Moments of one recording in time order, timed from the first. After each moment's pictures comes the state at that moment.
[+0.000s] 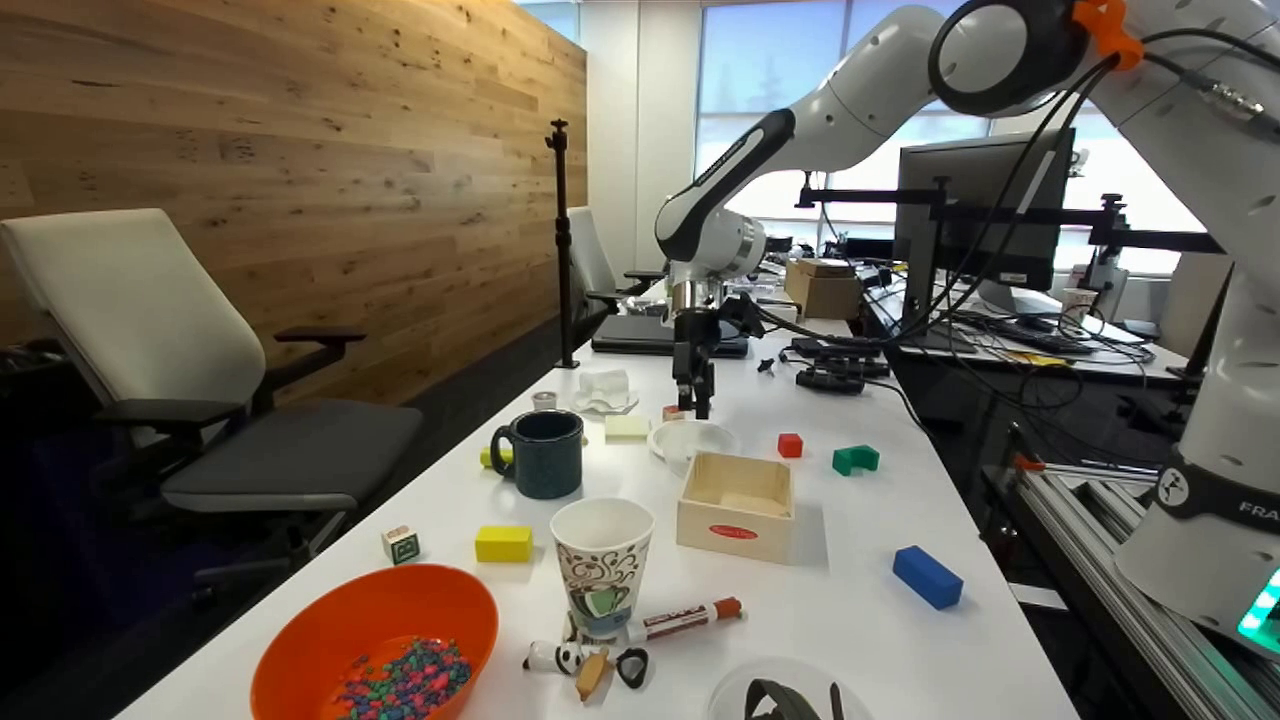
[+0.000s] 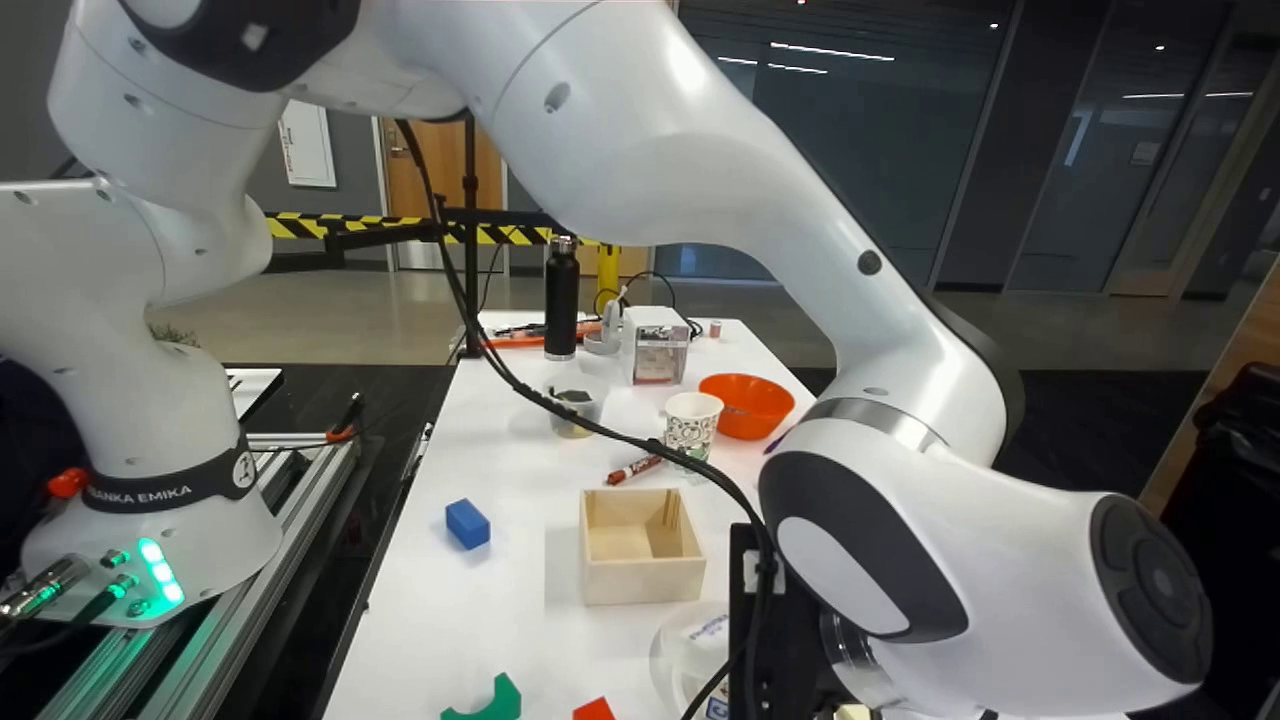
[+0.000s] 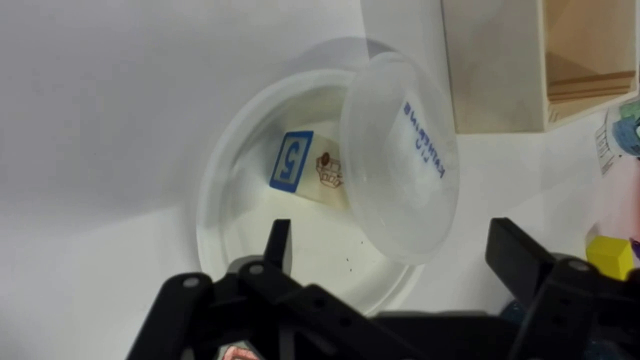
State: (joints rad) arm -0.44 0.73 -0.10 -1.61 0.51 1.90 -0.63
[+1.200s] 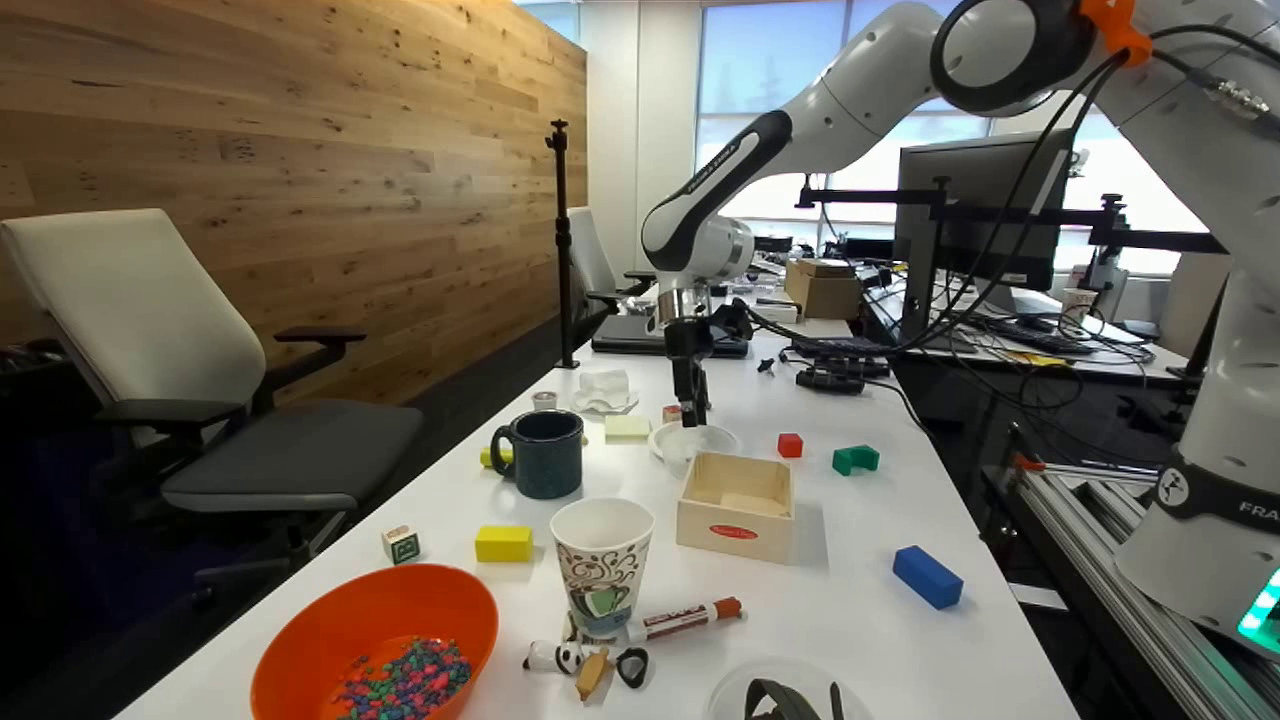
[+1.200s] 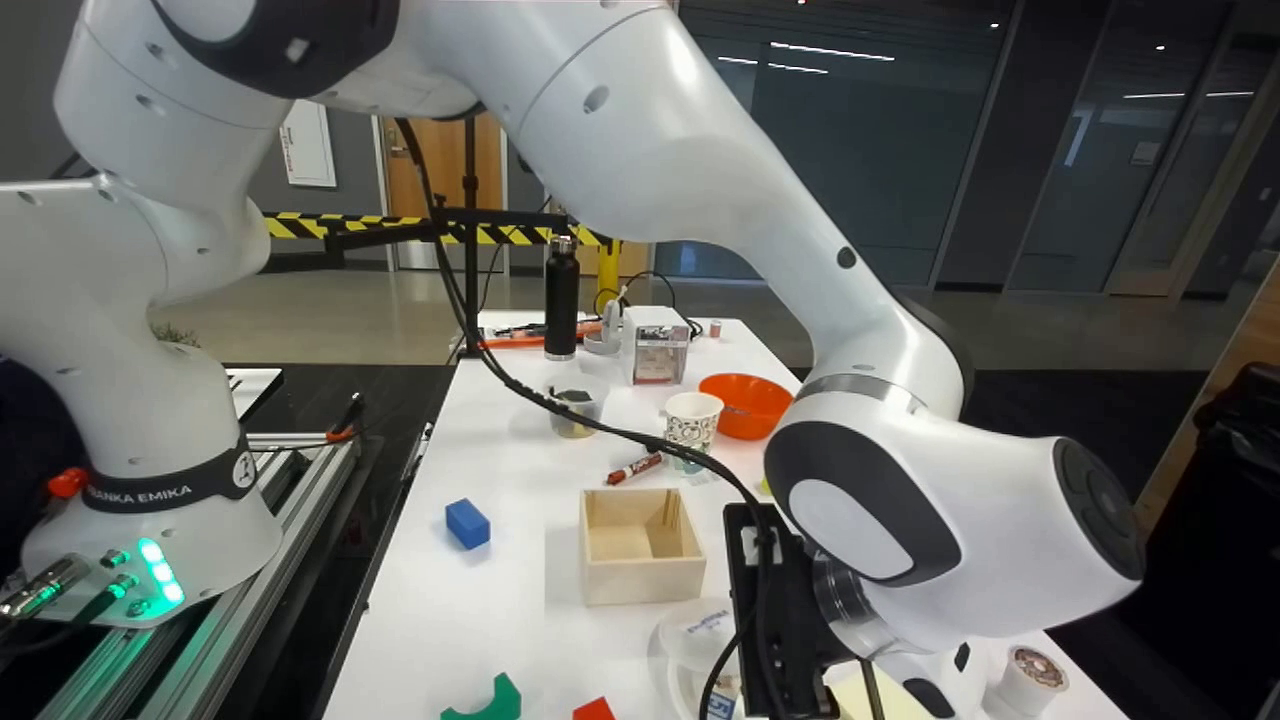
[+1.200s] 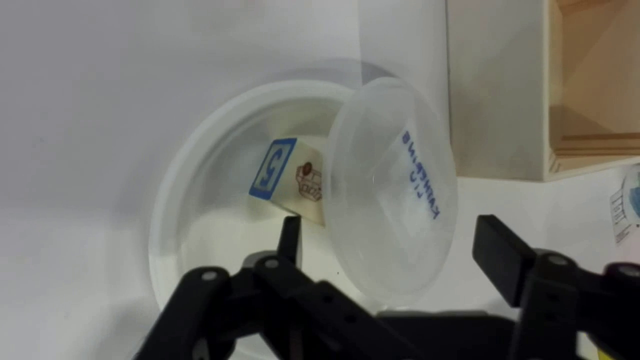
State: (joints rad) arm -0.40 0.73 -0.06 -1.62 0.39 1.90 -0.63
